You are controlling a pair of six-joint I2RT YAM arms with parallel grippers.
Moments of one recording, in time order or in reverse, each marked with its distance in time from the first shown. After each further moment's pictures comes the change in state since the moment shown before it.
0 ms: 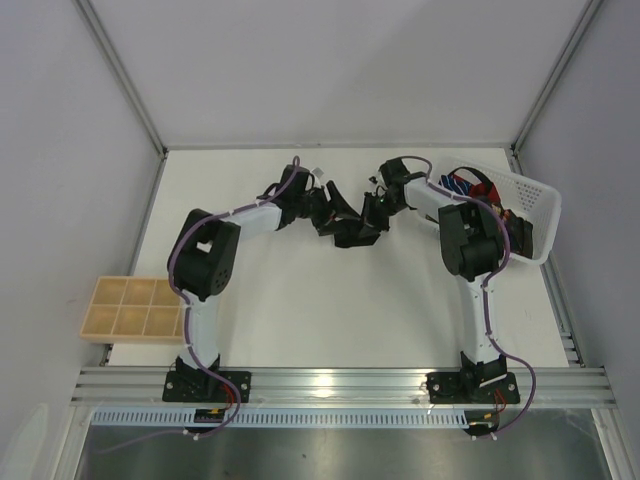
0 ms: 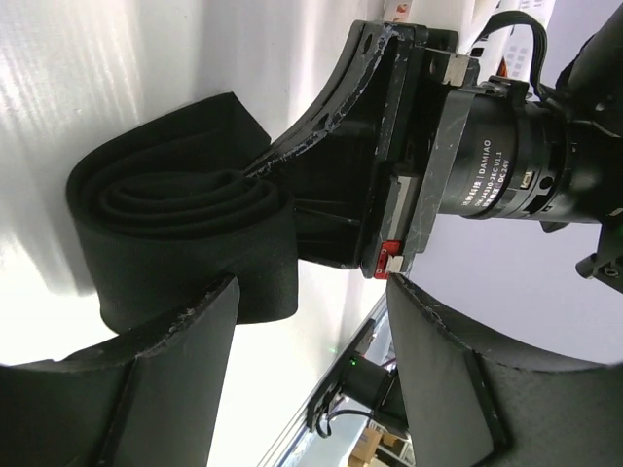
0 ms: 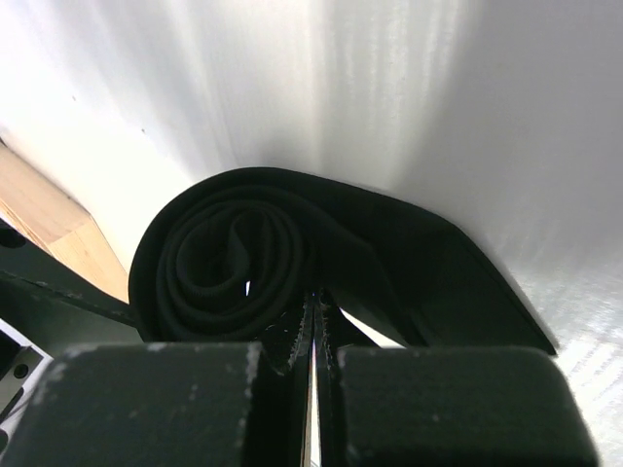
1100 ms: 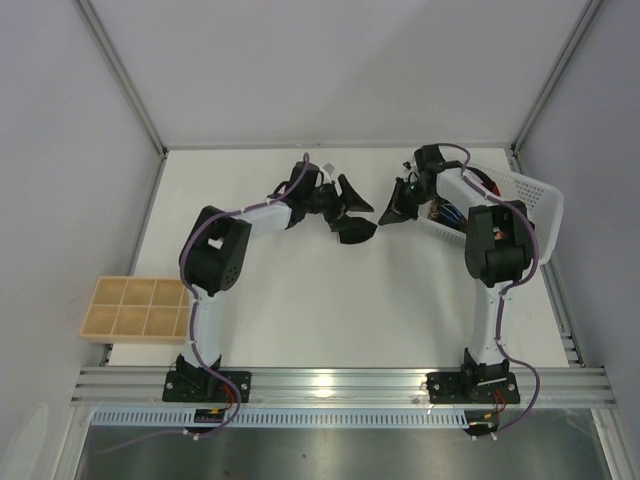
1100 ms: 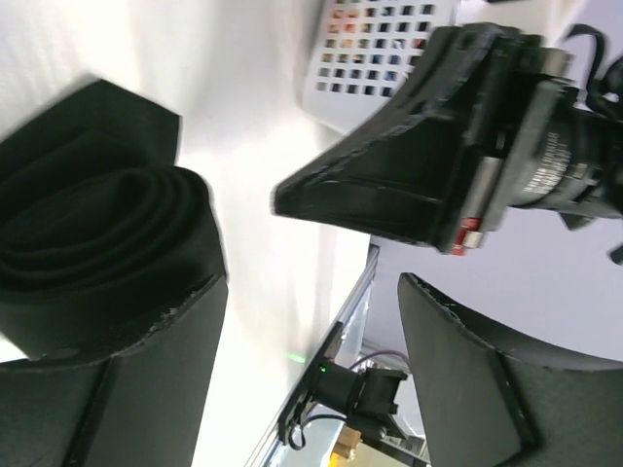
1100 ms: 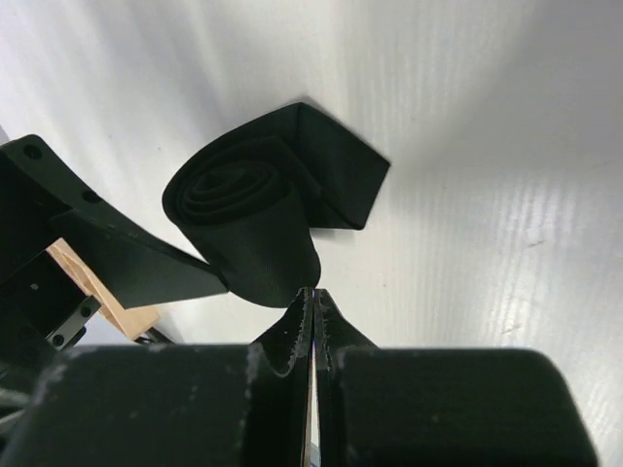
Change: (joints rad) left arm -0.035 0.092 0.087 0.117 0.045 -0.095; right arm -0.150 -0.146 -0.044 -0.077 0.053 -0.021
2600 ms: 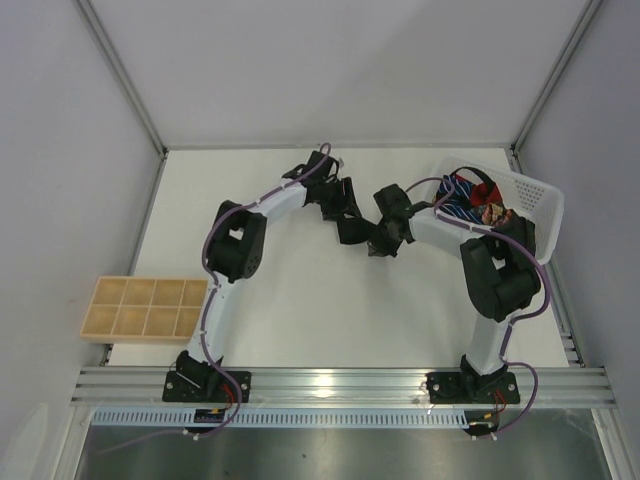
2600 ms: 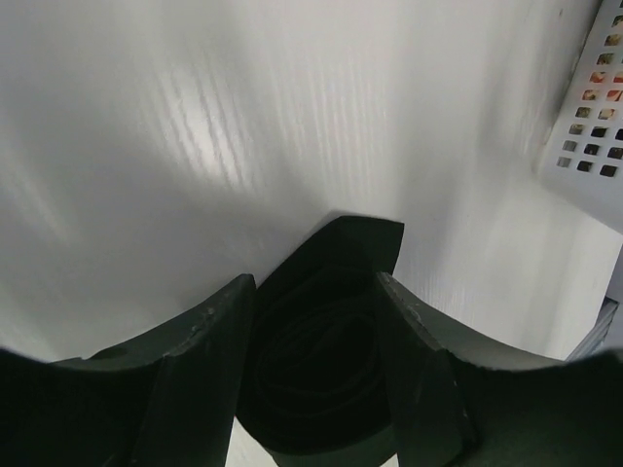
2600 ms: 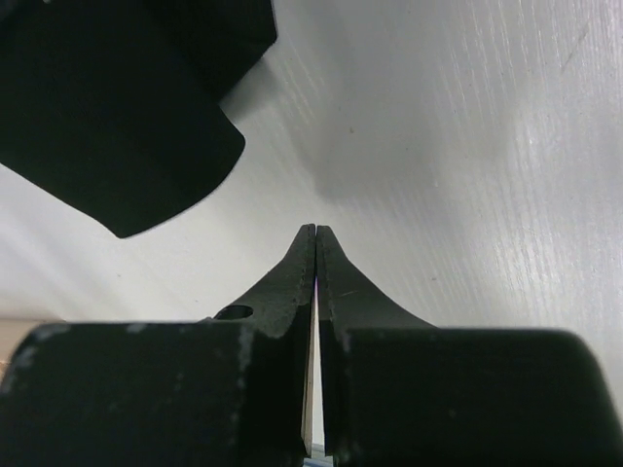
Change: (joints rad) left arm 0.000 0.277 0.514 -0.581 -0.287 0.514; right arm 0.288 -0.272 -0.445 0.218 0.549 0.513
